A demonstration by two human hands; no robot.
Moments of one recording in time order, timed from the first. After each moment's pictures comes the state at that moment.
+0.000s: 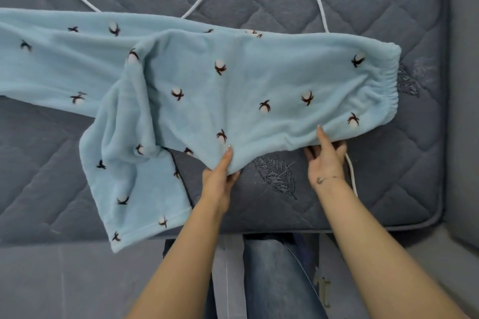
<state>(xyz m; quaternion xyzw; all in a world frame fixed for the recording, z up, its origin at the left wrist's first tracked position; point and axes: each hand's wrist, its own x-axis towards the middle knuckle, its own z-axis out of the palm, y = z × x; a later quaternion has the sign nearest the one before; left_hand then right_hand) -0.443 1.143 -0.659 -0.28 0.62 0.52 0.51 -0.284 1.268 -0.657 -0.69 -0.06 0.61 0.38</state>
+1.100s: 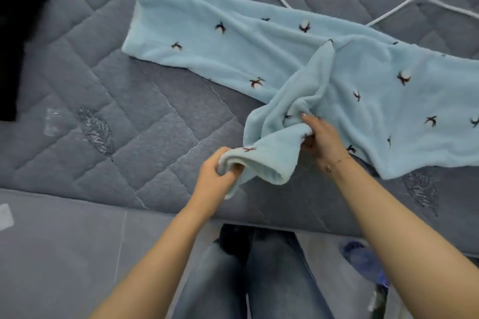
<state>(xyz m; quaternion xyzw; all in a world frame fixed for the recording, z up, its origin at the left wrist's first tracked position) -0.754 0.920 -0.592 0.17 0.73 0.45 0.49 -0.621 1.112 -0.619 -0.61 -0.35 0.70 0.10</state>
